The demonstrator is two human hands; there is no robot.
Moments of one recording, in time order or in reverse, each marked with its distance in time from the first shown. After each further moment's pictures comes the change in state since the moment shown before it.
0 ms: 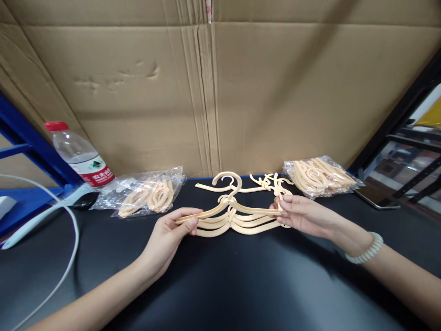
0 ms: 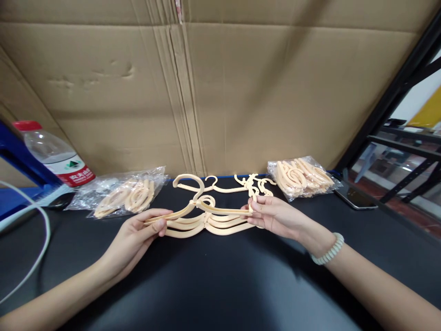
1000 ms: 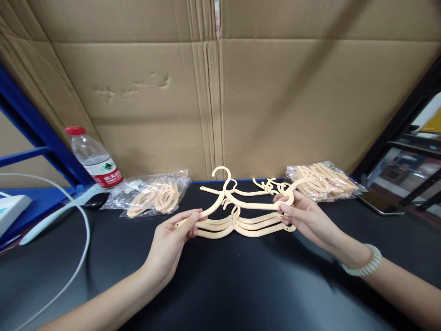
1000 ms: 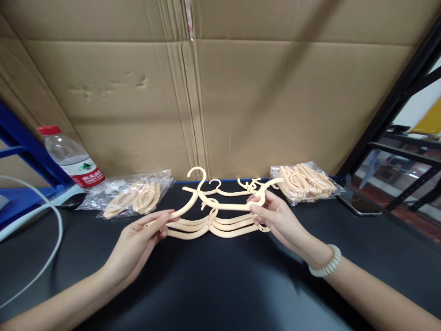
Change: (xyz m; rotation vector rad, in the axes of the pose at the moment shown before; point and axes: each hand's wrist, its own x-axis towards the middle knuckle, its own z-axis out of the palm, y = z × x) left_hand -0.009 0.004 0.006 -0.059 0.209 -0.056; right_hand -0.002 0.010 0.023 -0.177 0.166 -0.395
